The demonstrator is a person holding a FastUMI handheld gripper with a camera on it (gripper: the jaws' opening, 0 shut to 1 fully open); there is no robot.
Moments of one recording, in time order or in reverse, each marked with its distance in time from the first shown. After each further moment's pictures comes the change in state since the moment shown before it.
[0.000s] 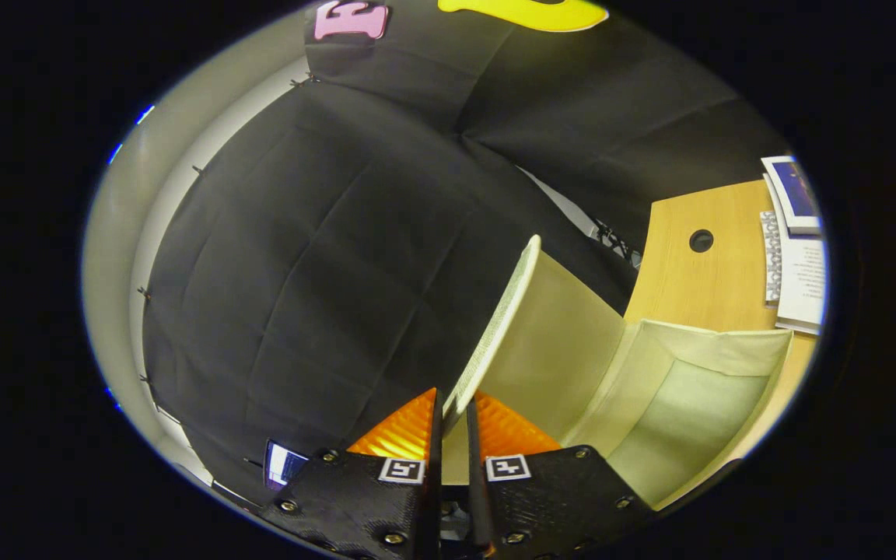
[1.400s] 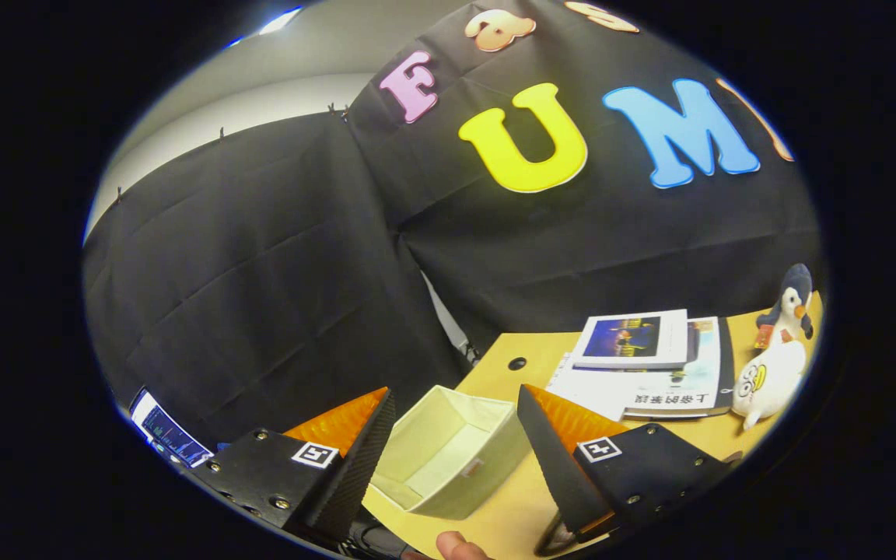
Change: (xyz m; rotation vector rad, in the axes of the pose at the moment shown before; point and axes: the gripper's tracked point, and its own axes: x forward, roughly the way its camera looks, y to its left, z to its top) arm -0.271 -0.074 0.013 -0.339 -0.383 -0.469
